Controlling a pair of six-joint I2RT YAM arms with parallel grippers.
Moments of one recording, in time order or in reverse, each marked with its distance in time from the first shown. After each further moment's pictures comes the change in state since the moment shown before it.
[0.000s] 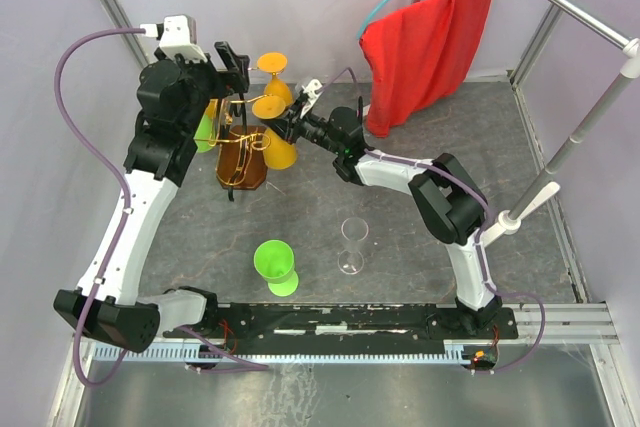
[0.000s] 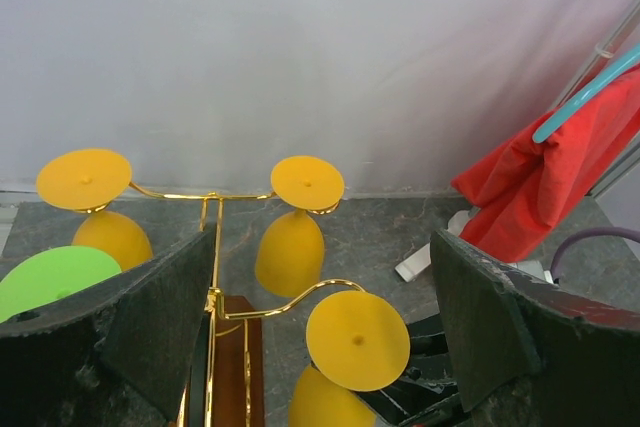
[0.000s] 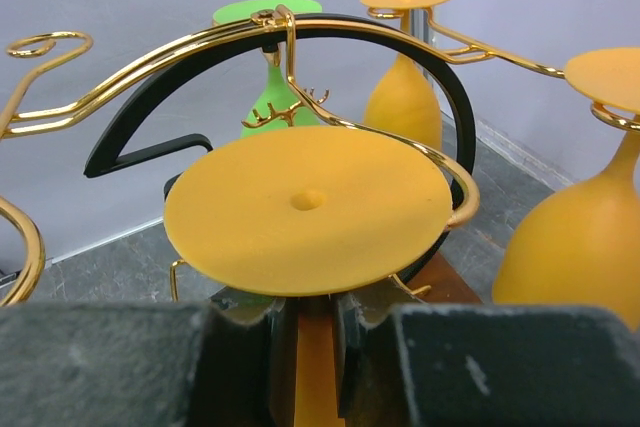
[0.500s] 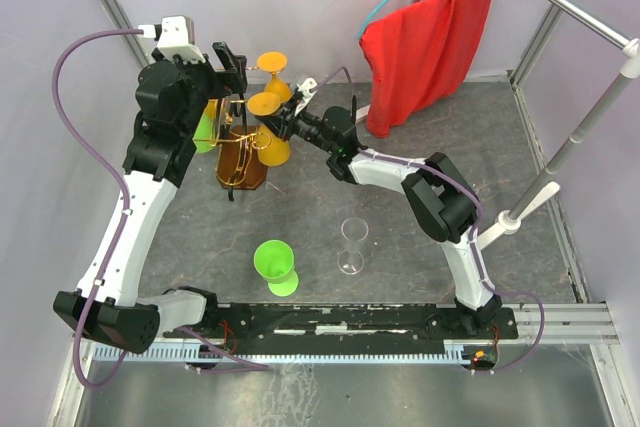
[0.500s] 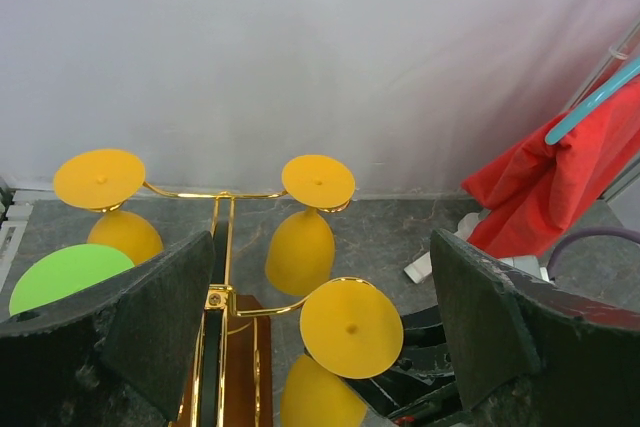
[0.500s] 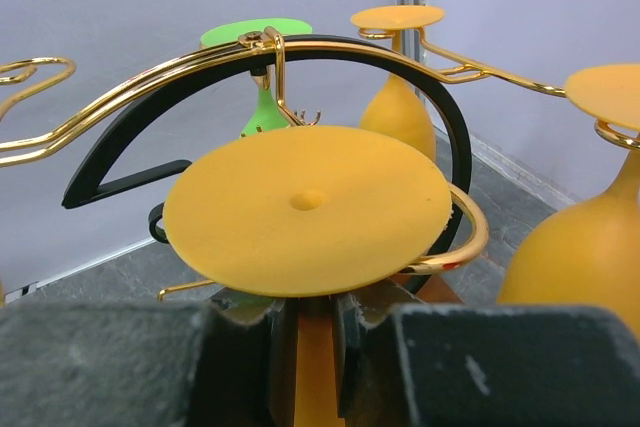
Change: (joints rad) left arm 0.006 -0.010 -0.007 -0.002 -0.016 0.010; right arm 0.011 0.055 0.069 0.016 0.045 0.000
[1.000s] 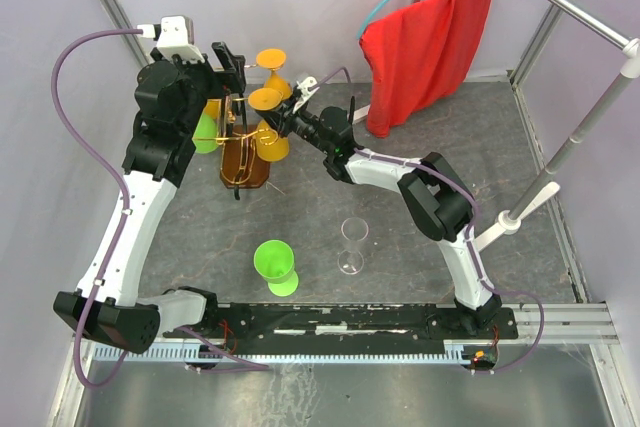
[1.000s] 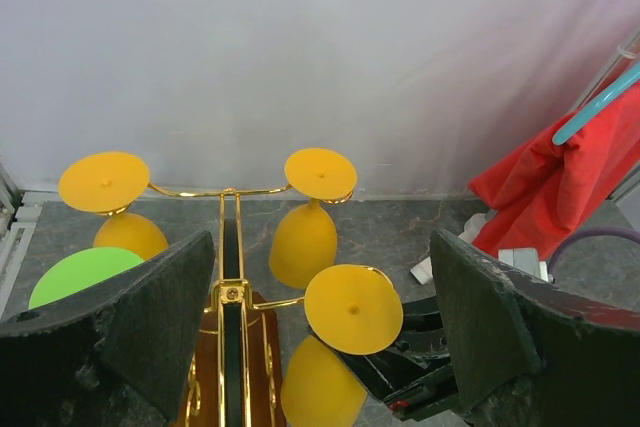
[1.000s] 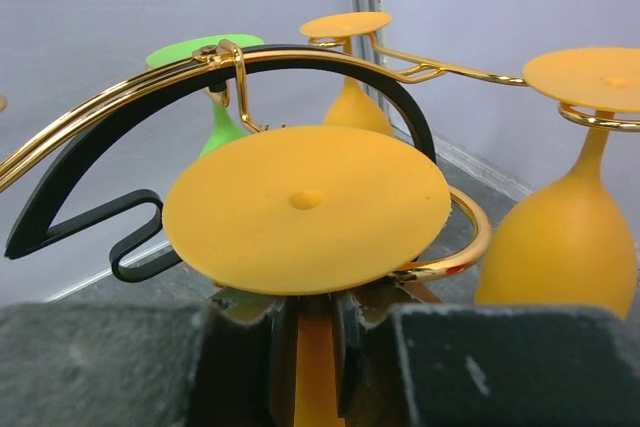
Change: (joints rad) left arm 0.006 0.000 0.000 0.000 0.000 0.013; right arm 0.008 0.037 0.043 -0.005 0.102 -0.002
